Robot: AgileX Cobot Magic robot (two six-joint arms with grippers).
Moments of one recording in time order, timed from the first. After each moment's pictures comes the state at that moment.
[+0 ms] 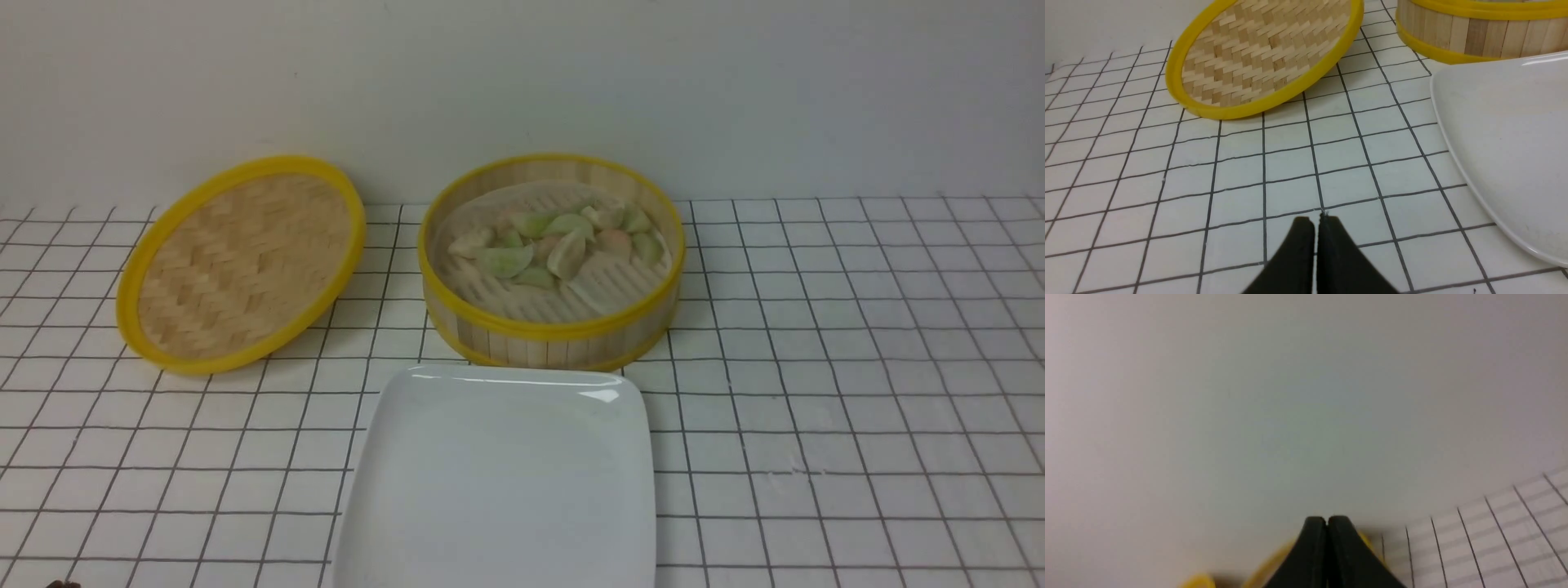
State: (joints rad) right arm -0.02 0.58 -0.69 0.66 0.49 -0.11; left arm -0.07 -0.01 0.03 -0.05 0.39 0.13
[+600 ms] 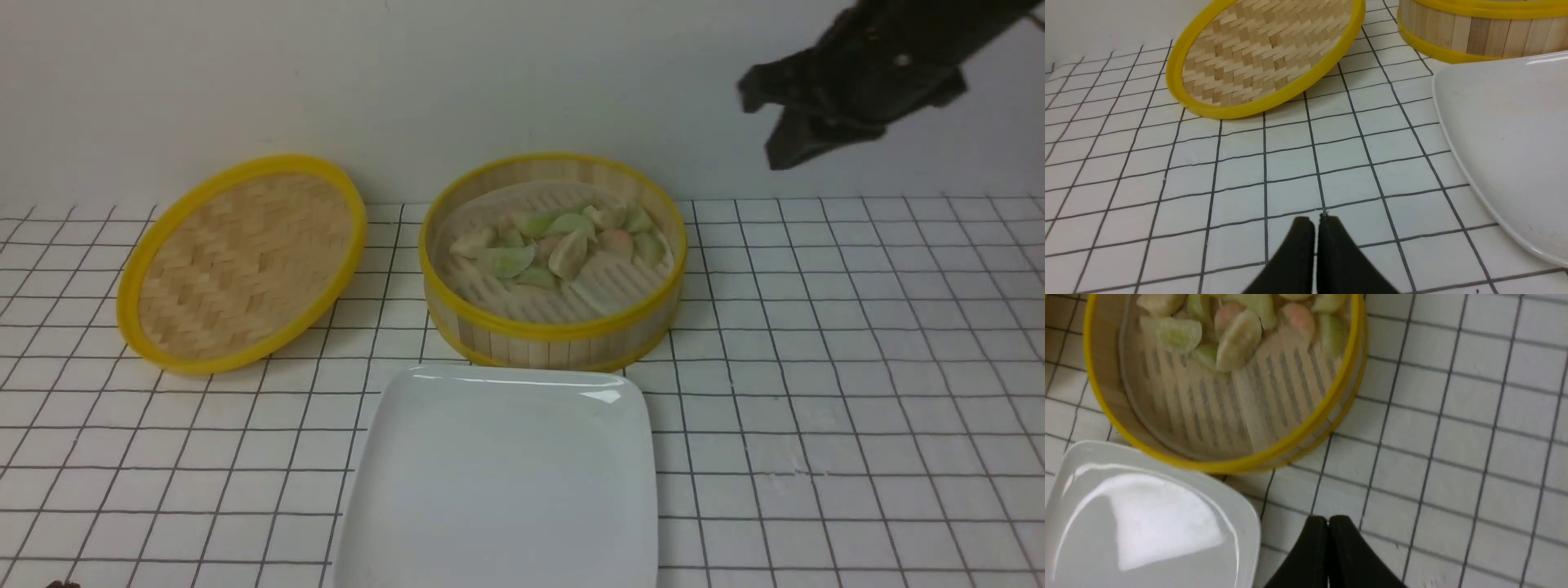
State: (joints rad) right arm 0.28 1.88 -1.90 0.15 1.24 0.04; left arm -0.07 -0.01 0.03 -0.05 0.39 0.13
